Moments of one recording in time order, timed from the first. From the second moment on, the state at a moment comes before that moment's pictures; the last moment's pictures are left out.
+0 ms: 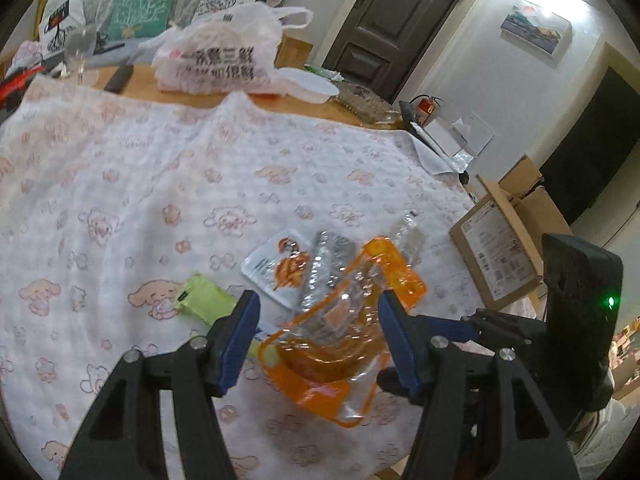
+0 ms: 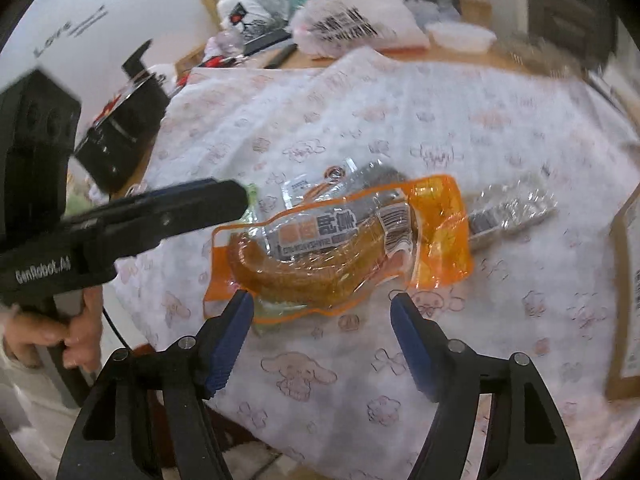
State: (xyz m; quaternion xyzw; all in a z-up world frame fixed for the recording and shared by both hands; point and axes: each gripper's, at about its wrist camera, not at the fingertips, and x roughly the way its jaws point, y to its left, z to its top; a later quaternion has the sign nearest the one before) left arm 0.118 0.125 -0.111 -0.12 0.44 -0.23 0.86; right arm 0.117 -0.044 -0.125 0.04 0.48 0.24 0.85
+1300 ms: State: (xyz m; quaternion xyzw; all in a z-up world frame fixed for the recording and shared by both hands) left arm 0.136 0.144 -0.138 -0.16 0.43 -0.27 0.85; right arm 0.123 0.003 -0.131 -0.09 0.44 0.10 0.89
